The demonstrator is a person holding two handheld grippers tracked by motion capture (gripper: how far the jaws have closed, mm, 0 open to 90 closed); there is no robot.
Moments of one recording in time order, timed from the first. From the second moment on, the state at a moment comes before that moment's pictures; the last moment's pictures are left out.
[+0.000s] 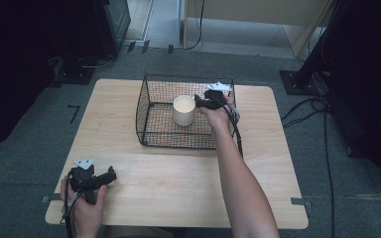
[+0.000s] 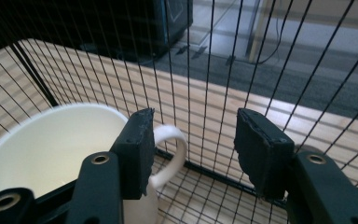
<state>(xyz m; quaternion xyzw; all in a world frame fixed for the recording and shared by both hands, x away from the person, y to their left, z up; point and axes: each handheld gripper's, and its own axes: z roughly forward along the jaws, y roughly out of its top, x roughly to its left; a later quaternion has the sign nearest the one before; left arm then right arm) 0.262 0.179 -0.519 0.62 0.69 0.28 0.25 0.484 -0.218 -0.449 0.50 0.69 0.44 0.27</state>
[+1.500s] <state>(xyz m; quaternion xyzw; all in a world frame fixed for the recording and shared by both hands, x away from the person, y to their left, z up) 0.262 0.178 -0.519 0.62 0.69 0.28 0.25 0.382 -0.232 -0.377 0.44 0.72 0.49 0.24</state>
